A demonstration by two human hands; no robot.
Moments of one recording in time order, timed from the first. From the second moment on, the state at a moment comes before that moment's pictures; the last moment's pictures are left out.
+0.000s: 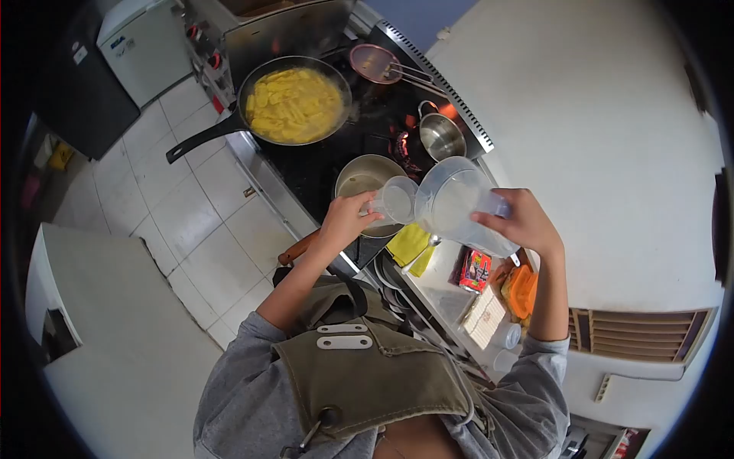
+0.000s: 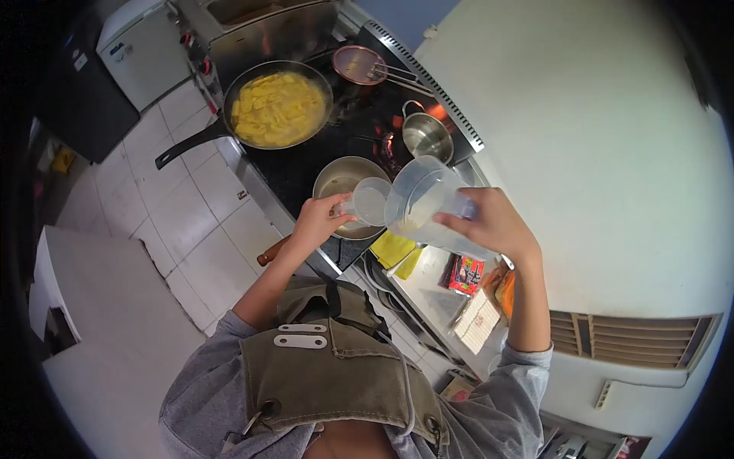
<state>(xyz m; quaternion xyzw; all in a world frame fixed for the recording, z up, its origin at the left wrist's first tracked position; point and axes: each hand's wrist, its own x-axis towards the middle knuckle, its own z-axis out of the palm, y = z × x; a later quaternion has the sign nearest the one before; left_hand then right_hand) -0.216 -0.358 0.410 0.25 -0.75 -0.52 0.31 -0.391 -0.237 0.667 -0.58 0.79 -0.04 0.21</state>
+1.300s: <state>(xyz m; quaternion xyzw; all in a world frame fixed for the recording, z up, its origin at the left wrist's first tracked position) -0.330 -0.318 0.433 0.01 -0.98 0.21 -0.04 -0.399 0.081 0.472 -0.10 0.86 -0.49 0.08</state>
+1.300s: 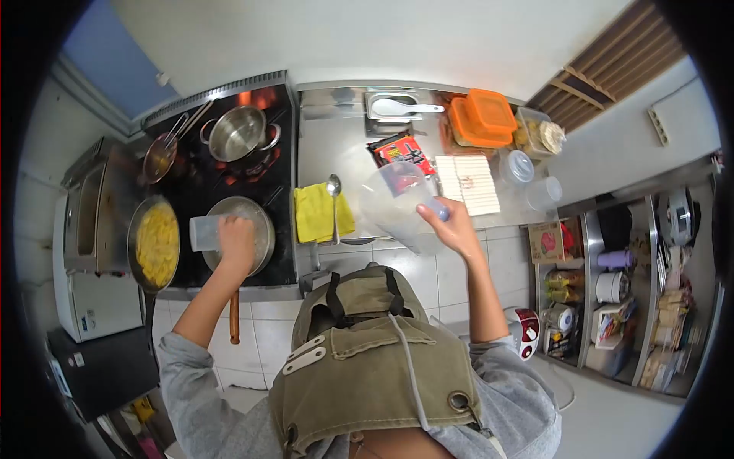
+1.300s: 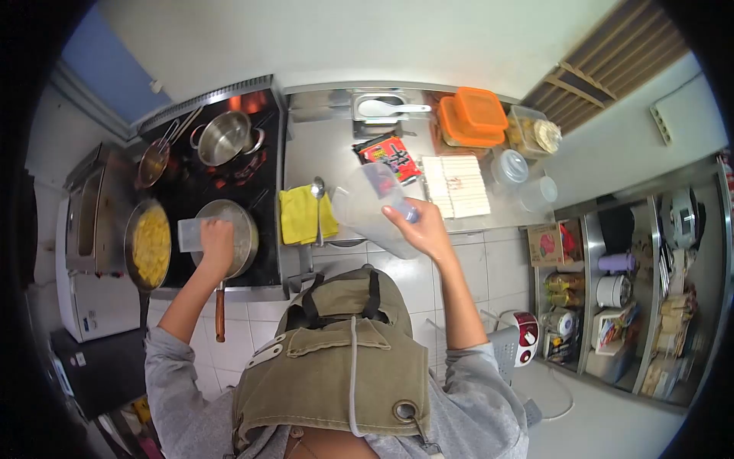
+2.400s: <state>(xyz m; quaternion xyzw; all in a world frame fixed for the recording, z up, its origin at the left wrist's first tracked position) -0.369 -0.043 0.504 -0.04 -0.72 -0.68 0.11 -0.314 0.236 0.354 0.05 0.61 -0.79 -0.02</state>
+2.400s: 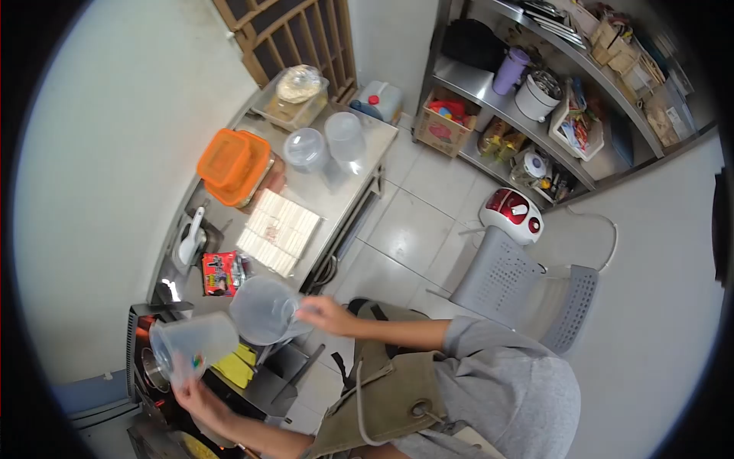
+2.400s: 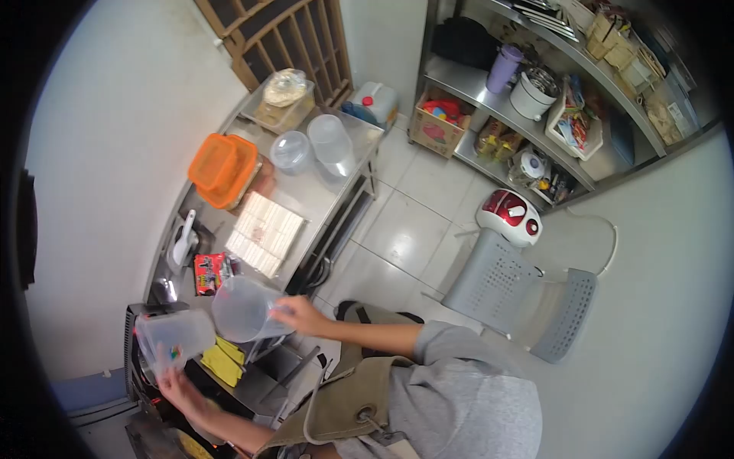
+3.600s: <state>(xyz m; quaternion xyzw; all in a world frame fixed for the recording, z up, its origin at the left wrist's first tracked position) -0.731 0.802 -0.024 0.31 -0.59 -0.71 0.24 -0.484 0.874 -0.107 0.47 0.38 -0.74 0.30</state>
